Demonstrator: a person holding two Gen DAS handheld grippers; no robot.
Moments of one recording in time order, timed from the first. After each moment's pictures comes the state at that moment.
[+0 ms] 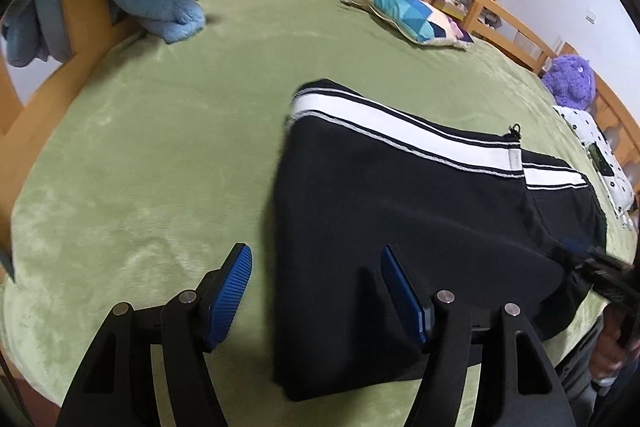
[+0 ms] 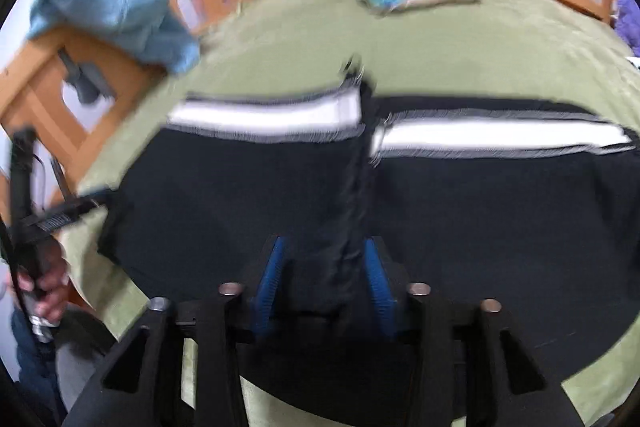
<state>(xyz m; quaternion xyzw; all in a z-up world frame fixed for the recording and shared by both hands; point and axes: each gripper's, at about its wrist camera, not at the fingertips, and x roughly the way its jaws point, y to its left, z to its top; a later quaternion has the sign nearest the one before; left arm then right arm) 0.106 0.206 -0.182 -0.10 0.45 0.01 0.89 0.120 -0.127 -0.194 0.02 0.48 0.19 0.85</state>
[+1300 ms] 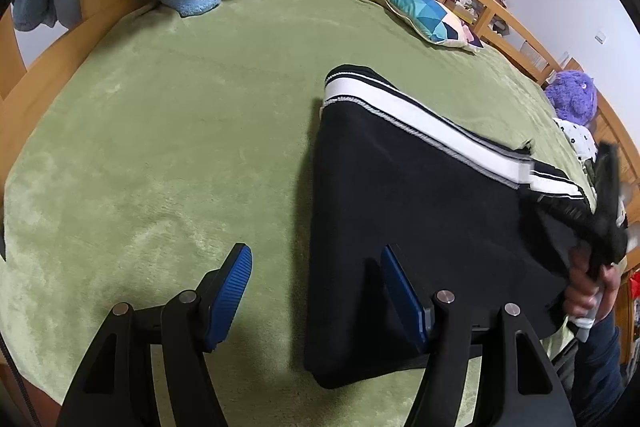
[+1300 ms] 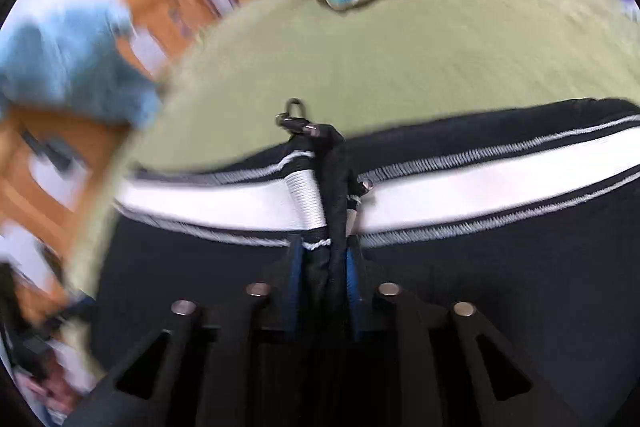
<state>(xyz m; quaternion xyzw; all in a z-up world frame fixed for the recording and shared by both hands) 0.103 0.229 -0.196 -0.14 0.47 0.00 0.87 0.219 -0.145 -0.219 0.08 0.50 0.16 0.85</state>
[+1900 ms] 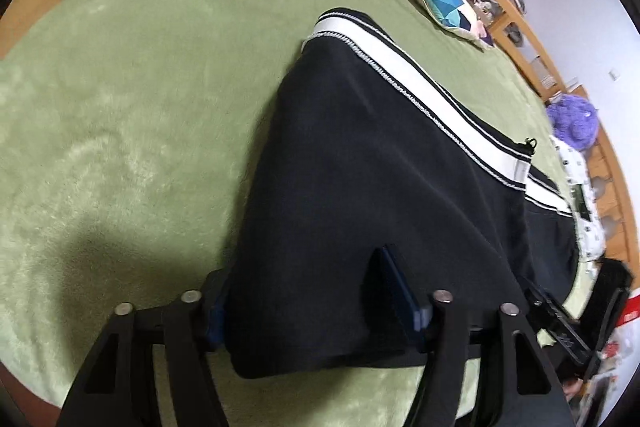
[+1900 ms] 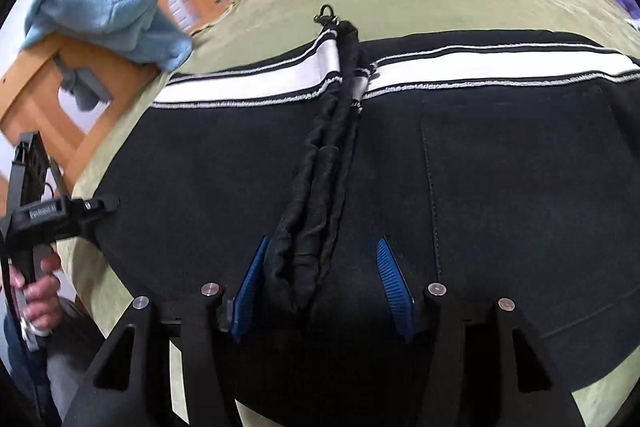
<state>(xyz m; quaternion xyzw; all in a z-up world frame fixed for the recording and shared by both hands) 0.108 0.192 -0.228 -0.22 0.51 0.01 0.83 0.114 -0.163 -0.228 0.08 0.48 0.20 0.85</state>
